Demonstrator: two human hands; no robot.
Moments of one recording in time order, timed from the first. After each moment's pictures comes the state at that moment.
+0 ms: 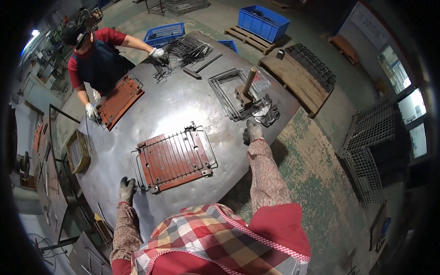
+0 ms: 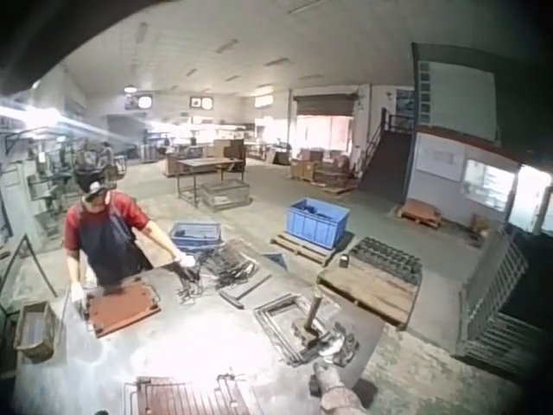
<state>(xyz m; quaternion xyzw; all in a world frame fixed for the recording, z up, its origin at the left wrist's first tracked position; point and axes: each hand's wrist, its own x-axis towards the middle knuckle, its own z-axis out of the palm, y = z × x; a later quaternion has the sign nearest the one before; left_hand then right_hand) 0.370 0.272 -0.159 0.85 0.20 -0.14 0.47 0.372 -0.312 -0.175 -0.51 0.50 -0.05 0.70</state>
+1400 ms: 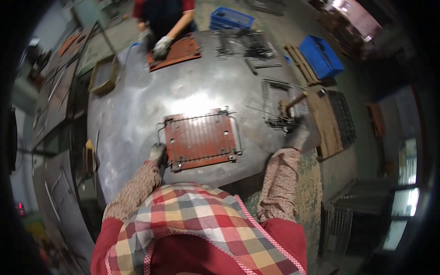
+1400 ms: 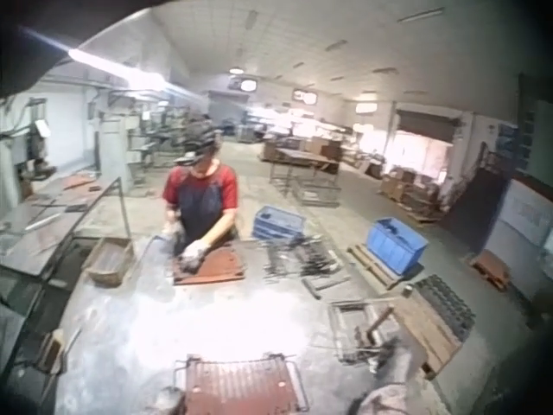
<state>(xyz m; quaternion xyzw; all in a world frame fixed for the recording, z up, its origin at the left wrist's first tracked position) 0.306 0.261 -0.336 0.87 0.10 -0.04 0.47 0.420 -0.271 -0.064 -0.49 0.25 -0.28 0.79</state>
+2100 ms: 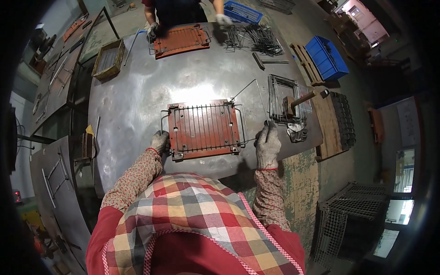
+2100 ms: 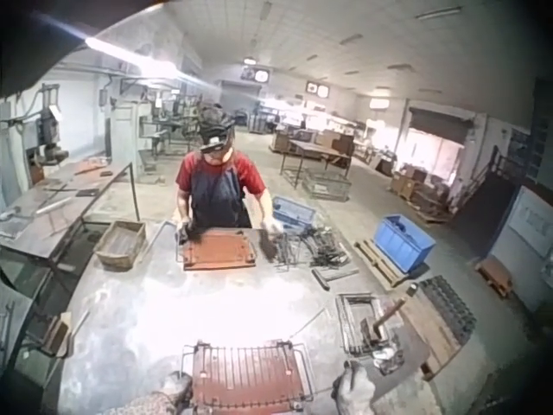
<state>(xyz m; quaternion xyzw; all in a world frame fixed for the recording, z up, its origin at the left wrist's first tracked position) 0.313 0.205 -0.197 0.60 0.36 -0.16 0.70 0.323 -0.155 -0.073 -0.86 0.11 -0.18 0.46</state>
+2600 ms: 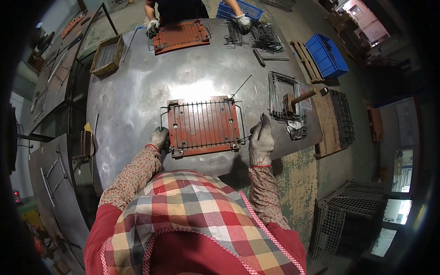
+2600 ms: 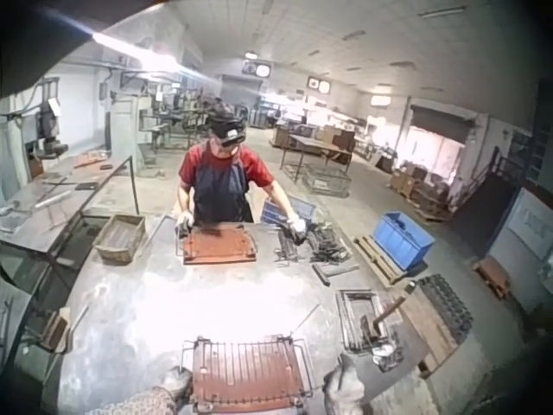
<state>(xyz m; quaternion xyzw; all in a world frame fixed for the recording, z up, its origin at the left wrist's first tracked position) 0.315 0.207 -0.205 0.61 0.34 -0.16 0.69 0.320 -0.129 -0.069 -0.91 0.08 -0.22 0.35</state>
